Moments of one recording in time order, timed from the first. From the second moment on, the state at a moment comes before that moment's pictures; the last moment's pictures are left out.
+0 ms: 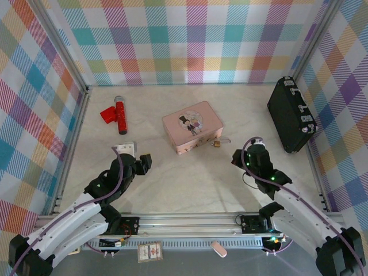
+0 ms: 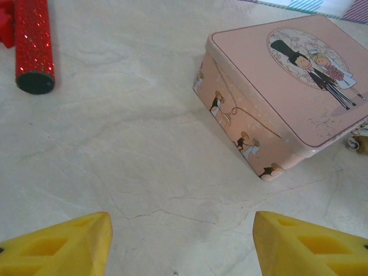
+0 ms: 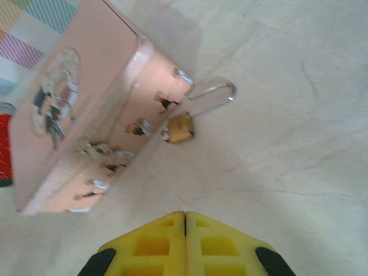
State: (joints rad) left arm -0.65 0.66 0.45 -0.35 -0.38 -0.47; right arm 0.46 0.76 0.43 -0.30 0.10 0.82
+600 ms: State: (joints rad) left arm -0.61 0.85 0.53 -0.24 -0.89 -0.33; right arm 0.46 0.59 0.49 -0.42 0.49 0.43
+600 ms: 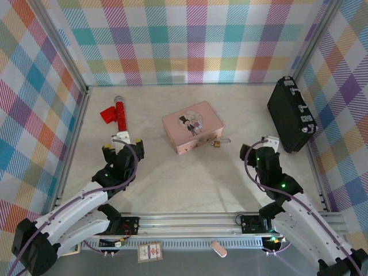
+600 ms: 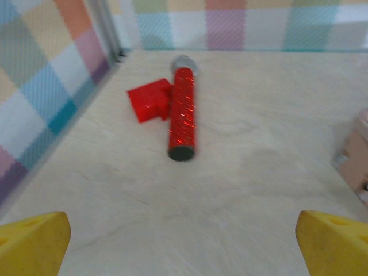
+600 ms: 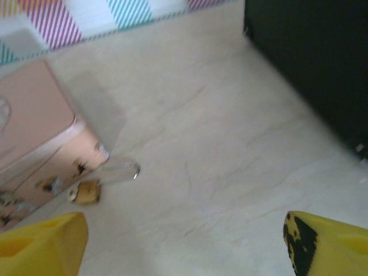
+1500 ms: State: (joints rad) left arm -0.19 1.35 0.22 0.76 -0.38 -0.05; right arm 0.44 0.56 0.37 -0.25 0.56 0.20
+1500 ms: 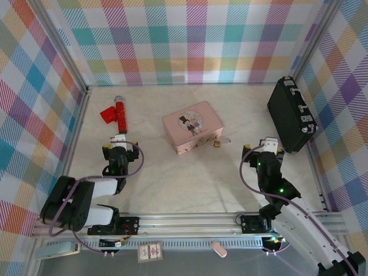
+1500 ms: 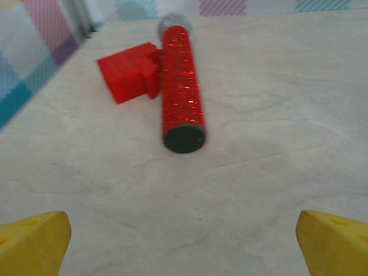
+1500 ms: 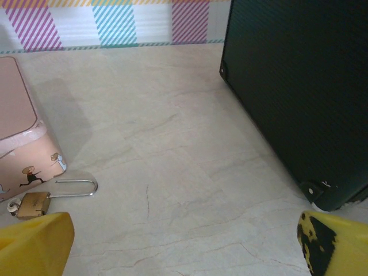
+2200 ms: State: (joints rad) left arm -0.10 1.58 0.41 0.78 -0.18 -0.08; right arm 0.25 1.17 0.25 0.47 0.46 0.05
